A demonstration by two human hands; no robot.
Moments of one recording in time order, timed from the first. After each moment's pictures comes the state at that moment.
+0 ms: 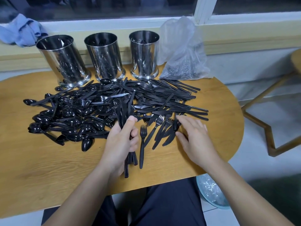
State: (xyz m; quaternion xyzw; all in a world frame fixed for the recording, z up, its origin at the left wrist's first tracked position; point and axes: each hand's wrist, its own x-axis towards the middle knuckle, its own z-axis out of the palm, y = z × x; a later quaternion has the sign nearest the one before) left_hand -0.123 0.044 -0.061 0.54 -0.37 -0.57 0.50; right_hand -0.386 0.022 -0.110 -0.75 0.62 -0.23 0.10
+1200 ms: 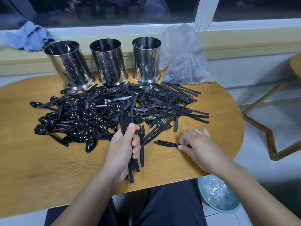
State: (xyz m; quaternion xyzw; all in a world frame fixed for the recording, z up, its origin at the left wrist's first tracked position) left_hand -0.122 0.054 -0.074 0.55 -0.34 -0.57 0.50; right_hand -0.402 0.035 -0.087 -0.82 0.55 -0.11 0.13
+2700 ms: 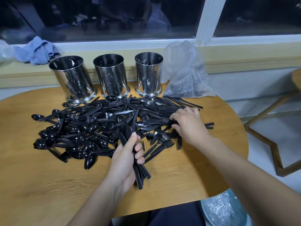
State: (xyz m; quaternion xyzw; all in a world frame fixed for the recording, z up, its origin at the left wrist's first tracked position) left_hand -0.134 0.025 -0.074 0.49 -0.20 -0.64 0.56; right_hand -0.375 -0.102 -0.078 -0.82 0.56 -0.11 -0.04
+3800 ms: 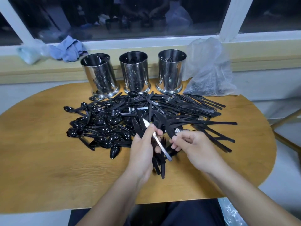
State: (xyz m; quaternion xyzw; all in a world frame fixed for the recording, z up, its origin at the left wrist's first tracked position) left_hand -0.121 0.036 -0.053 0.53 -0.27 -0.57 0.56; right_hand -0.300 0.013 -0.043 -0.60 0.54 -0.32 0.49
